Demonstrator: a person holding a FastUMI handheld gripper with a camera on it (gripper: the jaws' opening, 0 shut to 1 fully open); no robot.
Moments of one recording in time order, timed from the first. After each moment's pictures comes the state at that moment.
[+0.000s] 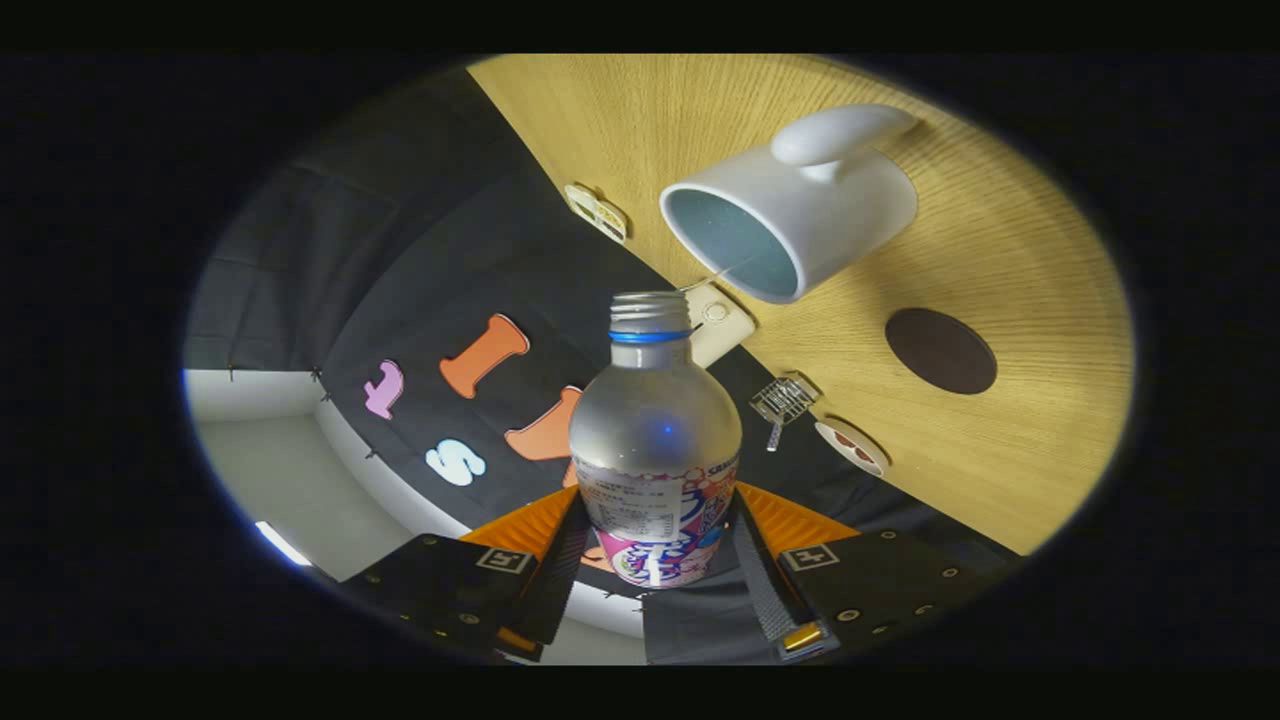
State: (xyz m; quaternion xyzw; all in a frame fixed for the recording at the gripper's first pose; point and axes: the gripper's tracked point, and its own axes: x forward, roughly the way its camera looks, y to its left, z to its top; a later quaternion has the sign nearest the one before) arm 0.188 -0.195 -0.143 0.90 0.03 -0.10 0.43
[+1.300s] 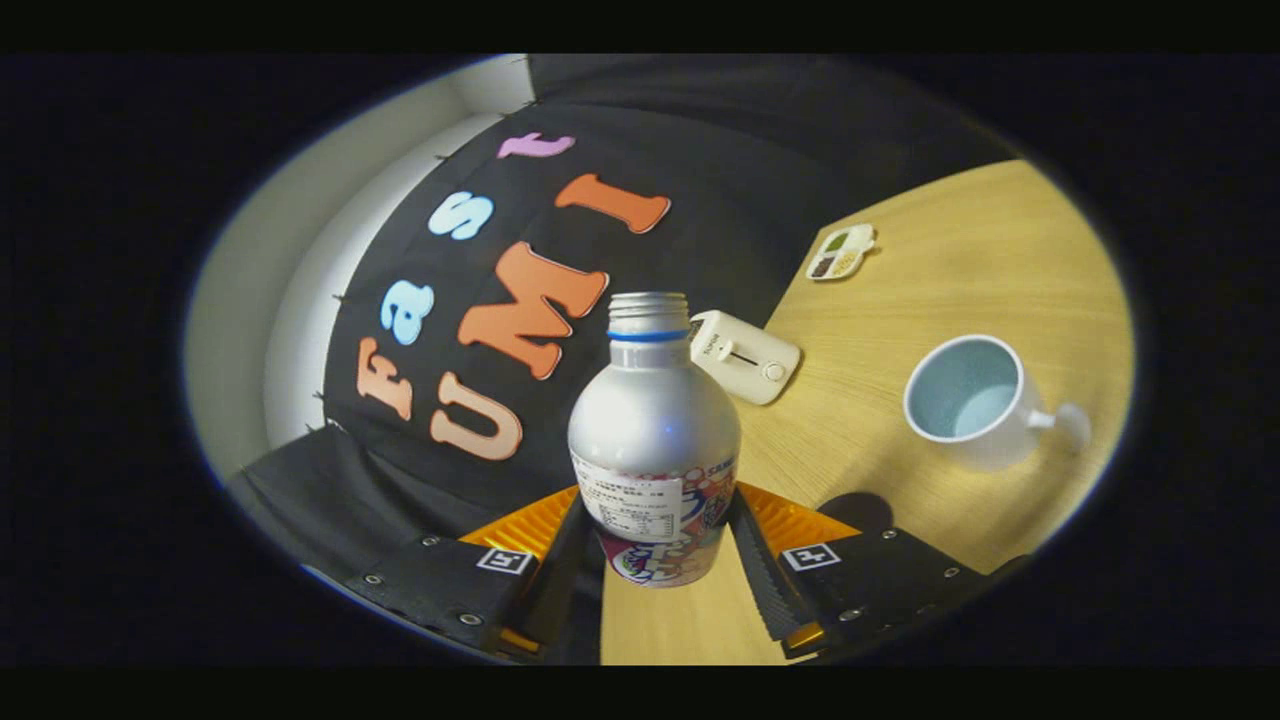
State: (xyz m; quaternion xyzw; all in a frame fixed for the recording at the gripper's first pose) arm 0.193 -0.159 -0.162 0.43 0.17 -0.09 0.88
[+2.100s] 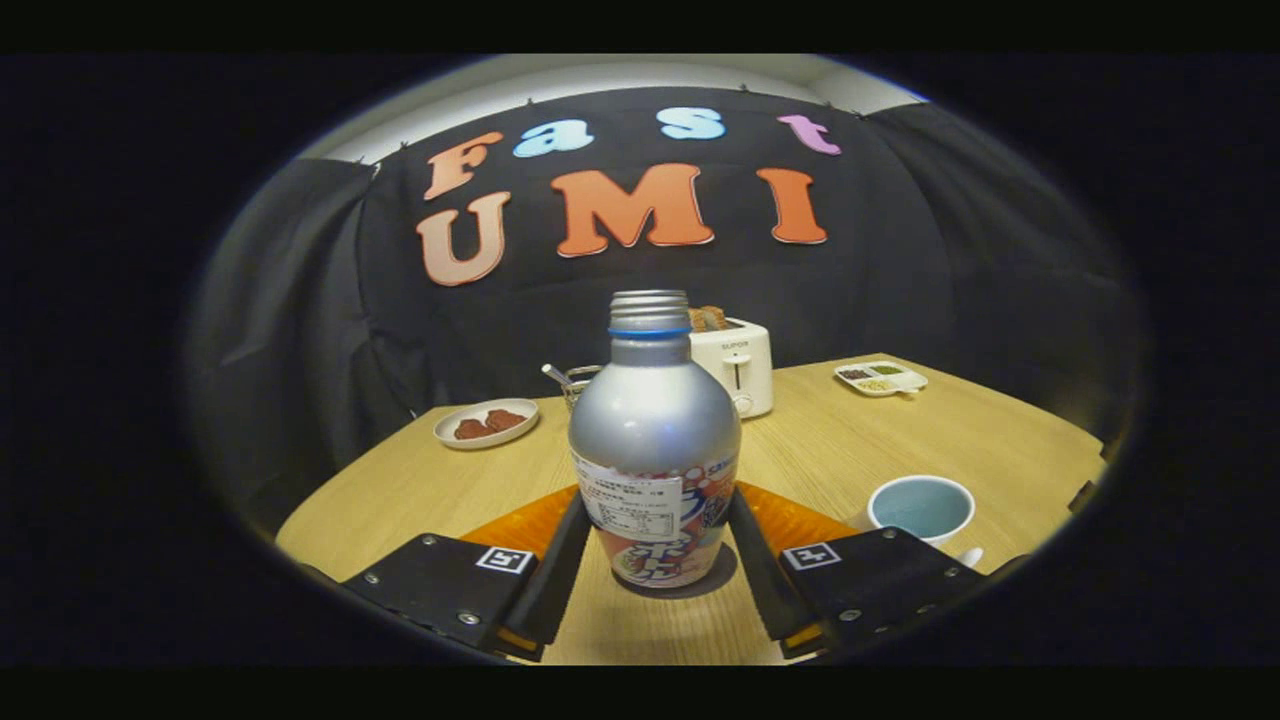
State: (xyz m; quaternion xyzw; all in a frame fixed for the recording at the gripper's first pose) arm 0.201 -0.153 -0.222 0.01 0.25 -0.08 0.97
